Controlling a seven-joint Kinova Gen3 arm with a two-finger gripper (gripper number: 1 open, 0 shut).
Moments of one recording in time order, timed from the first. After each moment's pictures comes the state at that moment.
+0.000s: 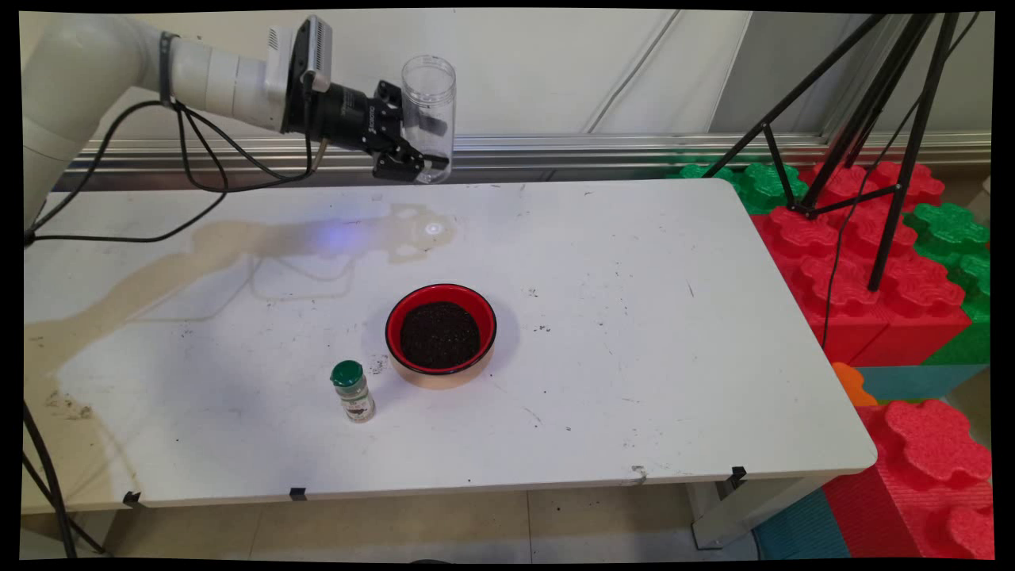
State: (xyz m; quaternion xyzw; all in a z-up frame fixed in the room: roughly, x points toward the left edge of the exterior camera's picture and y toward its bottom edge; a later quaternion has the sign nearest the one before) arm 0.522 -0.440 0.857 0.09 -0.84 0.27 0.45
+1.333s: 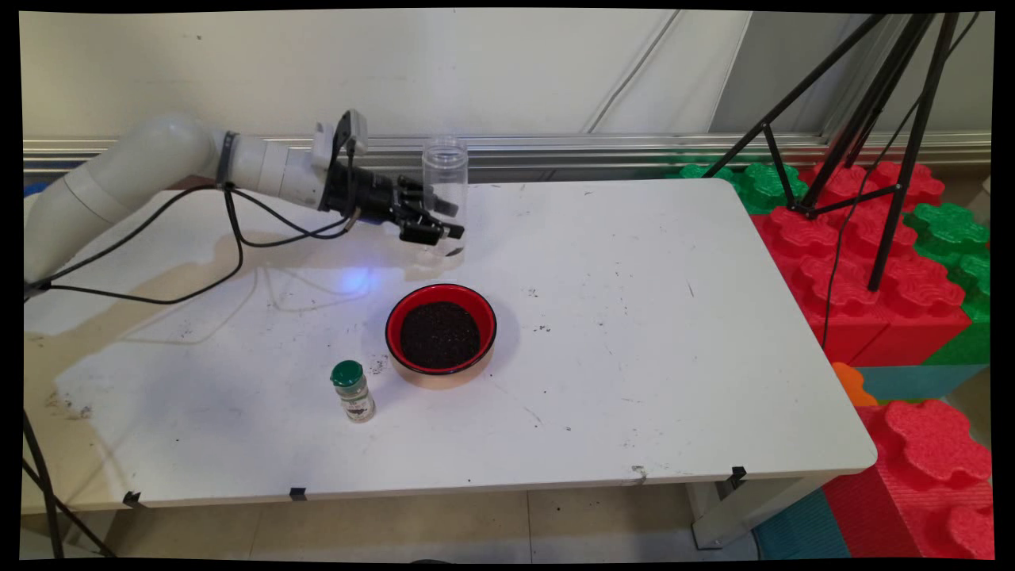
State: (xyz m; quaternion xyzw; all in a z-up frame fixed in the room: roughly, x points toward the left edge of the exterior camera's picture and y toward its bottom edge) arm 0.517 -0.453 0.734 0.26 -0.82 0.13 0.50
